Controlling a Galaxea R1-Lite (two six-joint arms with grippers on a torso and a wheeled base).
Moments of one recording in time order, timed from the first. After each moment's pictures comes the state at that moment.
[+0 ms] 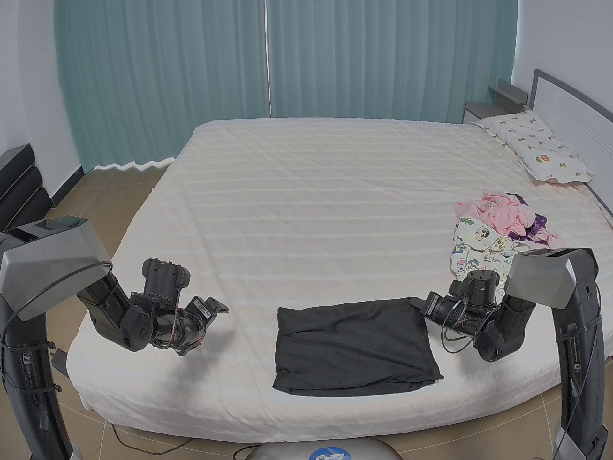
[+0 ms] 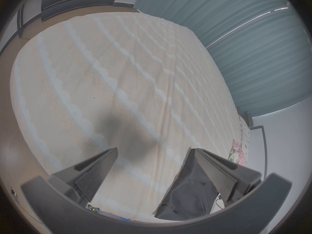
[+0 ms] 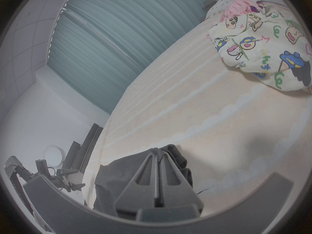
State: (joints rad) left arm -0.22 2.21 -0.80 -0.59 -0.08 -1.03; right arm 0.16 2.58 -0.88 -1.29 0.31 0.66
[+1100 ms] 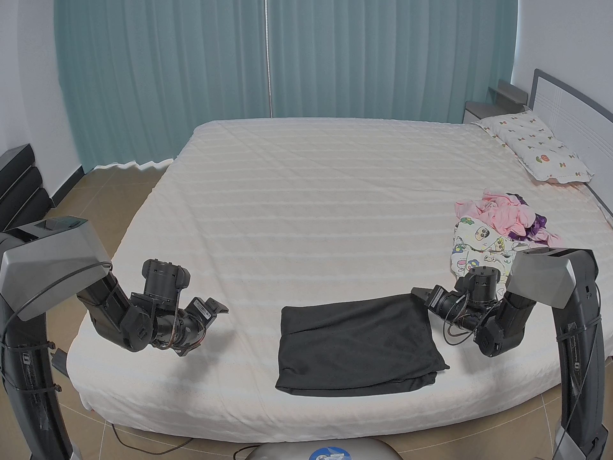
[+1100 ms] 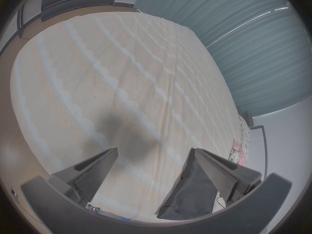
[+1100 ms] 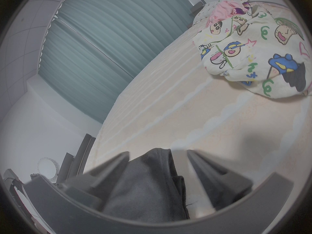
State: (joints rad) left arm -0.22 2.21 -0.79 -0.59 -0.08 -1.03; right arm 0.14 2.59 -0.93 -1.25 0.22 0.70
